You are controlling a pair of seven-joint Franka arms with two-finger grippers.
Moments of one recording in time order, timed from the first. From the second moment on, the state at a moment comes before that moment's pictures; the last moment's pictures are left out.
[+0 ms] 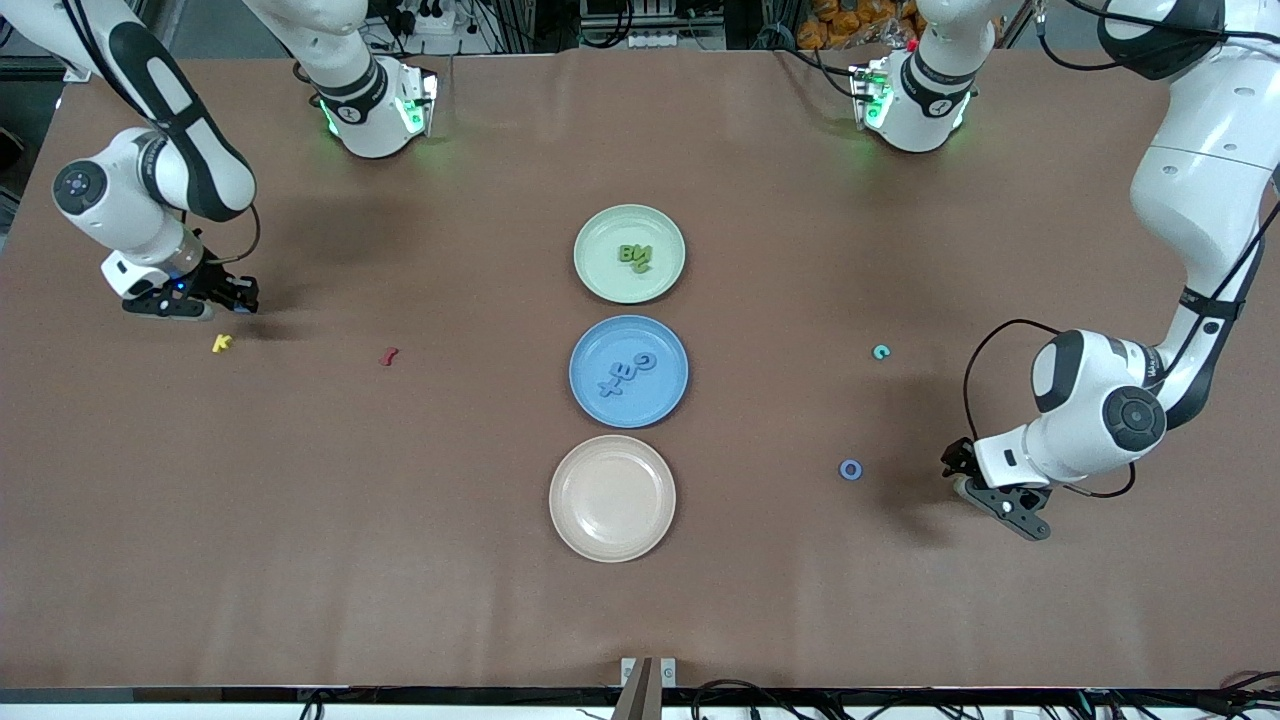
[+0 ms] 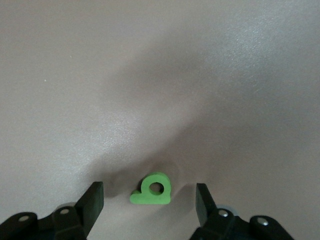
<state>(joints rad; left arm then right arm) 0.45 0.87 -0.56 -1.59 0.51 2.39 0.36 -0.49 0.16 0.05 -2.62 -0.16 2.81 -0.23</state>
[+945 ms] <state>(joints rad) 0.45 0.88 -0.55 -1.57 0.51 2.39 0.36 0.23 0.24 0.06 -2.28 0.16 2.69 0.09</state>
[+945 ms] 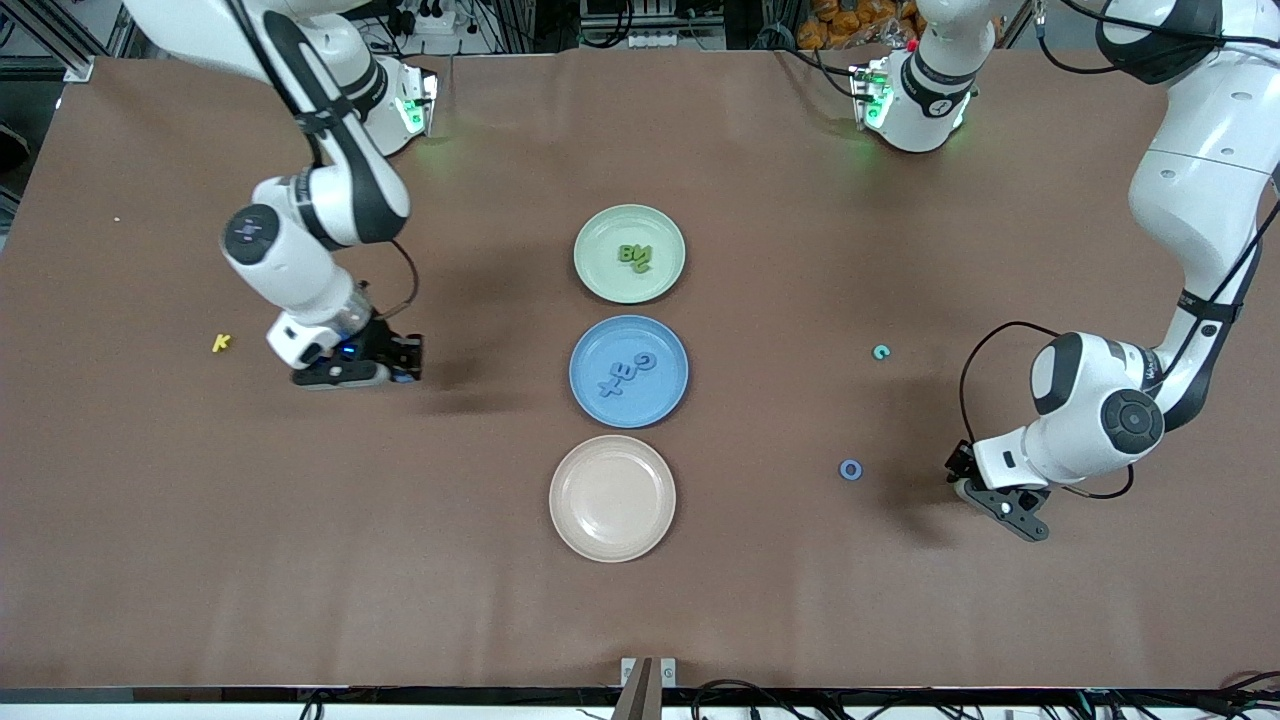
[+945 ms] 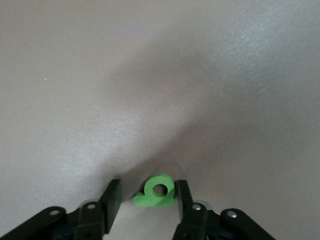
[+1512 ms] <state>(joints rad) 0.44 0.88 -0.54 -1.56 0.51 2.39 0.36 0.47 0.45 0.06 -1.95 0.16 2.69 0.11</state>
